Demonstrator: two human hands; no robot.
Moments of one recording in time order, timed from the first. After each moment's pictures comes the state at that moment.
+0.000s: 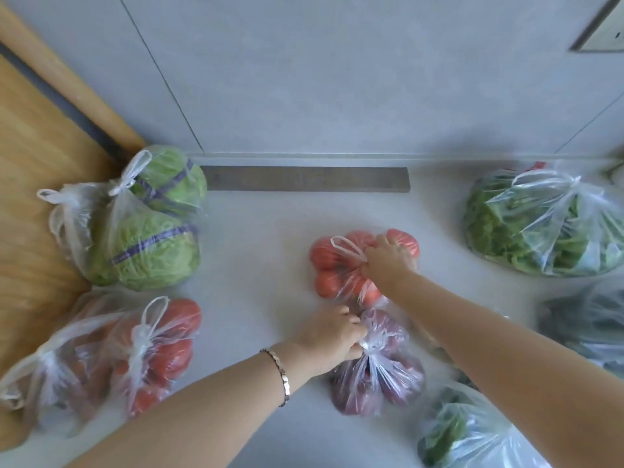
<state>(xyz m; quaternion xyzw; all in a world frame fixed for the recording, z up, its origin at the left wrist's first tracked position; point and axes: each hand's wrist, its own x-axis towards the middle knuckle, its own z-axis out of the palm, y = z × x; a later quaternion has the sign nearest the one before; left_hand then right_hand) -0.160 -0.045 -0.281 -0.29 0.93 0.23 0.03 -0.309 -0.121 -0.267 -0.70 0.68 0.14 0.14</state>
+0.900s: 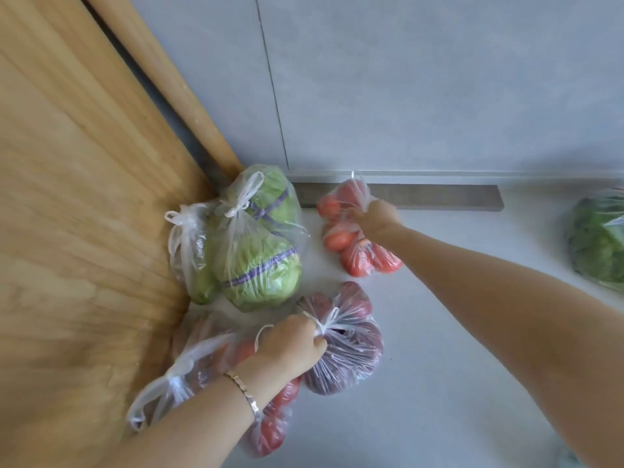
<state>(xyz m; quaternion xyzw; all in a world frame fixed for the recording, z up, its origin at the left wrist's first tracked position) 0.046 -0.084 -0.241 -0.62 0.71 0.31 0.12 -0.122 -0.237 -0.236 -0.53 0.74 -0.14 0.38</state>
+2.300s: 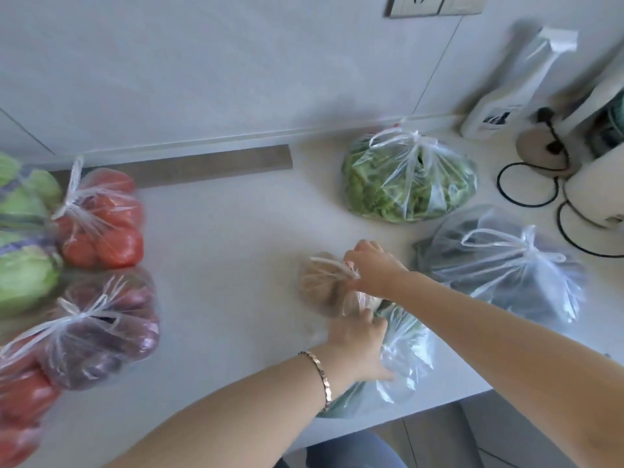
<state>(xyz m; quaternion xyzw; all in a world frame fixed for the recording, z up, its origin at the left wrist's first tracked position) -0.354 0.046 -0.261 -0.30 0.90 0.25 0.20 -0.468 -0.014 -0.255 -0.67 0.69 0.11 0.25</state>
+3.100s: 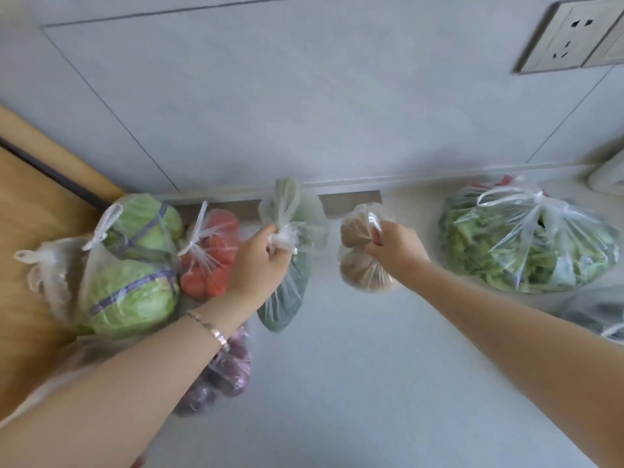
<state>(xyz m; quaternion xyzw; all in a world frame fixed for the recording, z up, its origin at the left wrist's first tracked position) -0.166 -0.149 -0.193 -0.61 0.69 0.28 -0.27 -0.383 -0.155 -0.214 -0.57 0.75 -0.15 0.30</state>
